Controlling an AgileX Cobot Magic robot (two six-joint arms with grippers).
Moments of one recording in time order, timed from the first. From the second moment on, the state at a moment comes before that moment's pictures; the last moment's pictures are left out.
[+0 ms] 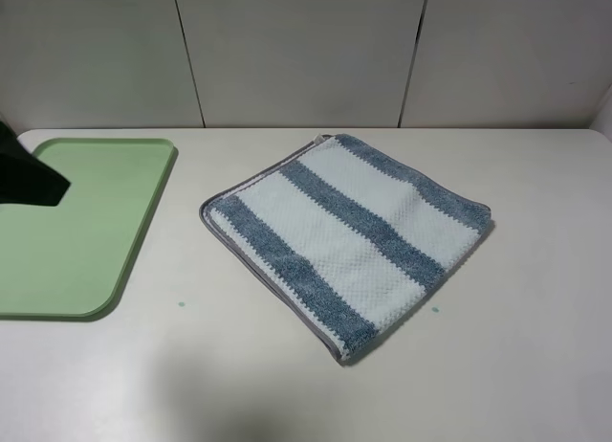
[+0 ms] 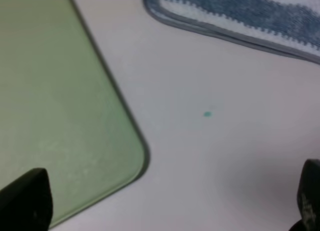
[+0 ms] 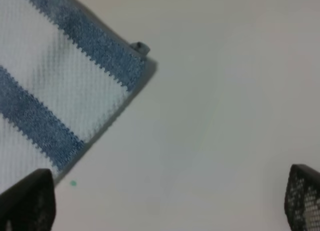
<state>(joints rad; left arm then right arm) -0.40 0.98 -0.91 0.01 0.92 0.14 0.09 1.15 -1.20 -0.07 1.18 0.24</state>
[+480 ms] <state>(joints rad) -0.81 1.35 -0.98 -0.03 0.71 0.05 0.09 1.51 -1.23 0.03 1.05 0.34</state>
